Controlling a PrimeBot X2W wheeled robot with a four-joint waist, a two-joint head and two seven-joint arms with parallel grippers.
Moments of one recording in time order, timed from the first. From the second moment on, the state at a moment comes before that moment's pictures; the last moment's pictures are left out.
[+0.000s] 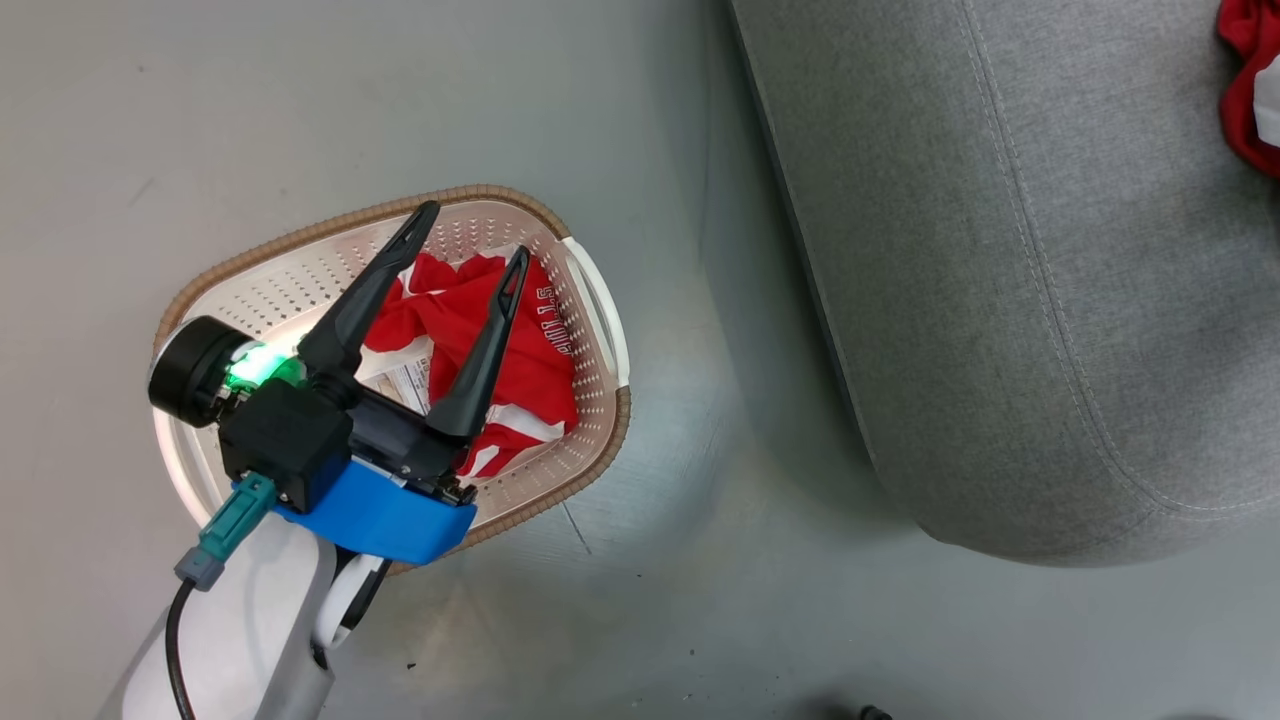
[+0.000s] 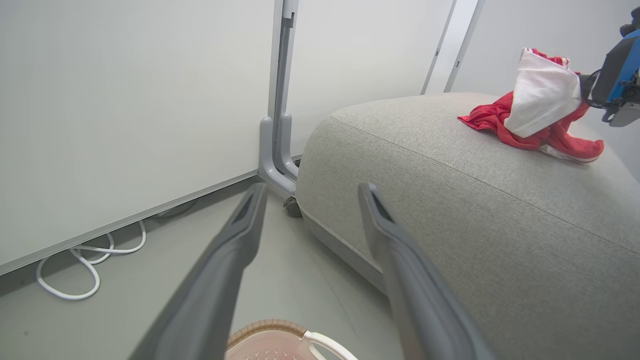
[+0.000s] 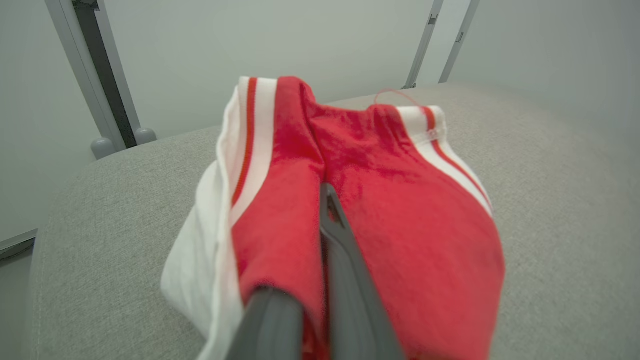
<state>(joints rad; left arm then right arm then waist) -0.43 0.36 -0.46 0.05 -0.30 -0.13 -0.26 -0.95 -0.25 -0.57 0.84 -0.02 0.13 -0.25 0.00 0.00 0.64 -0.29</state>
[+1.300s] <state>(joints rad) -0.28 0.20 -0.39 0.17 -0.35 -0.13 -0.26 -0.65 -0.20 -0.39 0.75 -0.04 0.13 -0.26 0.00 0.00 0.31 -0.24</state>
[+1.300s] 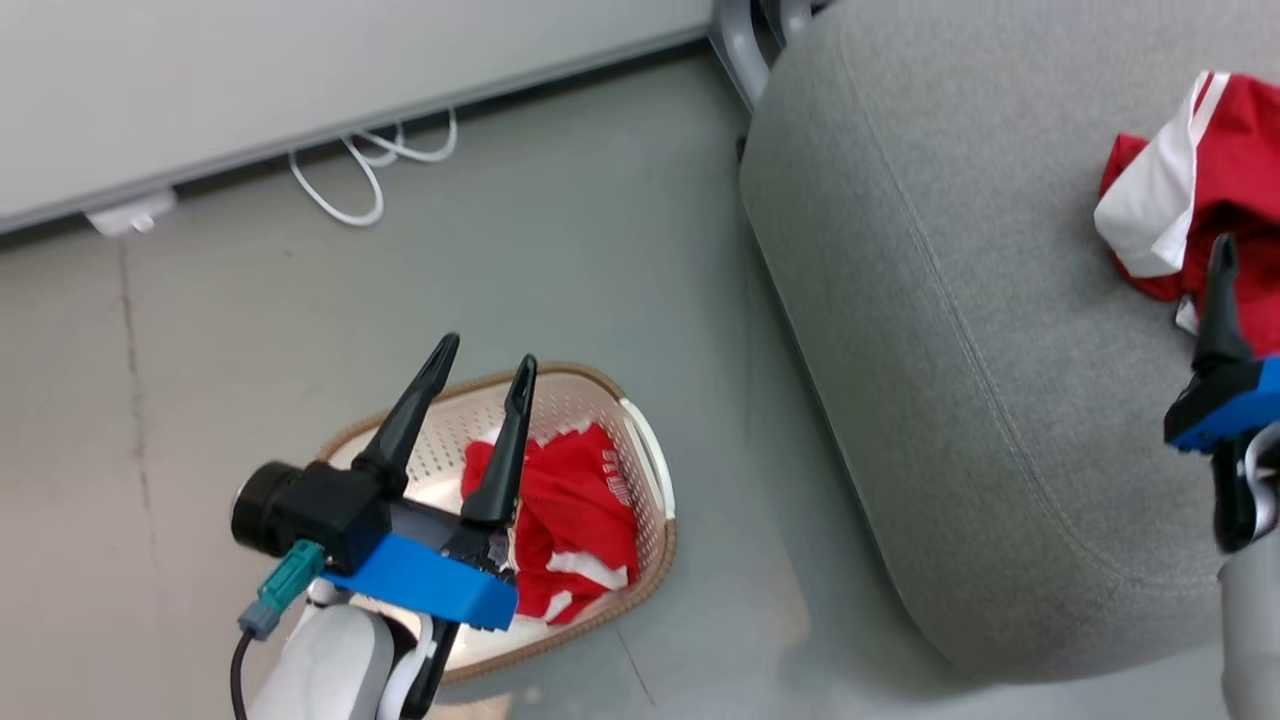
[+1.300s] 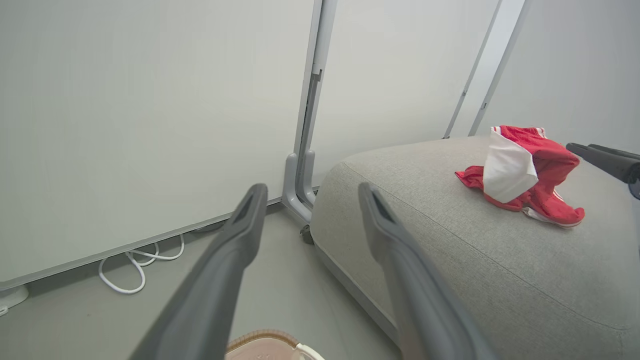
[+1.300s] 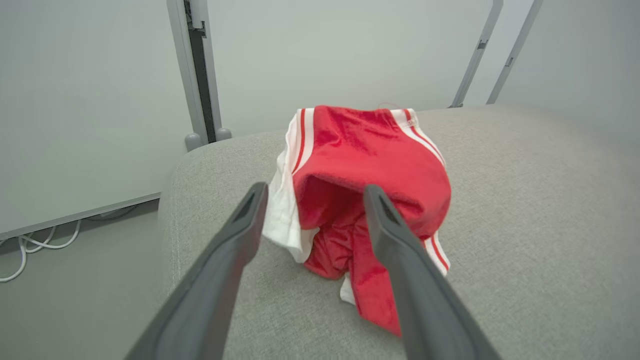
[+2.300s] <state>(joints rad) -0.12 0.13 -0.18 0.35 -0.35 -0.13 -0.26 -0.10 -0.05 -0.12 0.25 0.05 0.13 -0.18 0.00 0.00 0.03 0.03</state>
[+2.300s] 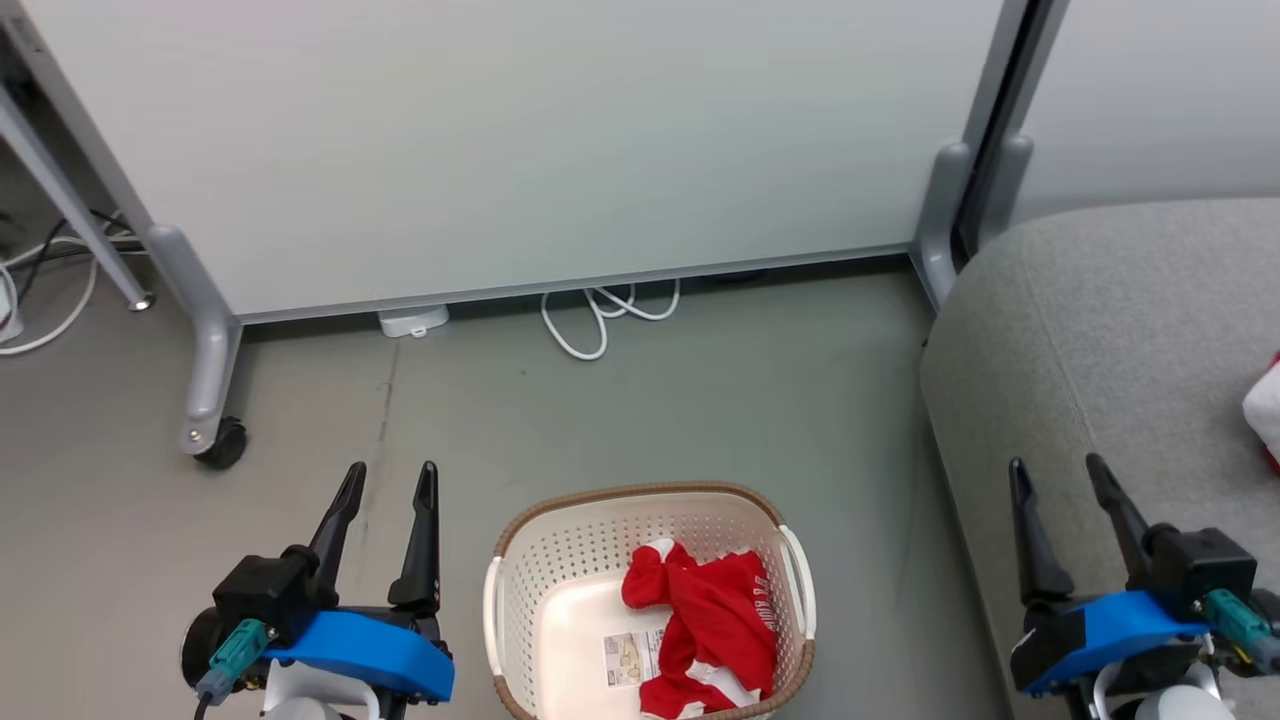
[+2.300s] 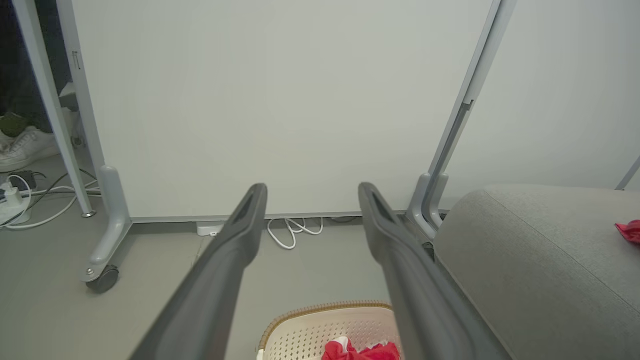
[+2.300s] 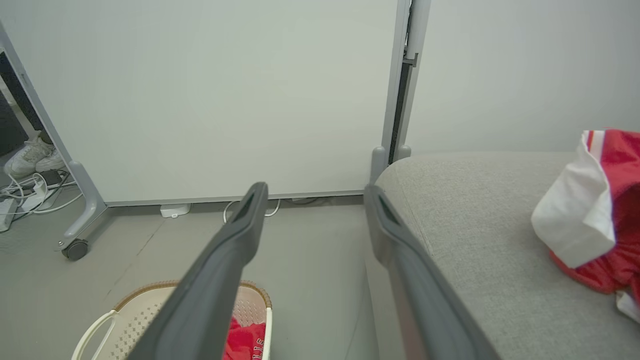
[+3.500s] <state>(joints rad) -0.10 0.13 -0.18 0.38 -0.35 -0.13 -0.26 -0.04 -0.05 -0.07 0.19 0.06 0.13 -0.15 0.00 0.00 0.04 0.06</state>
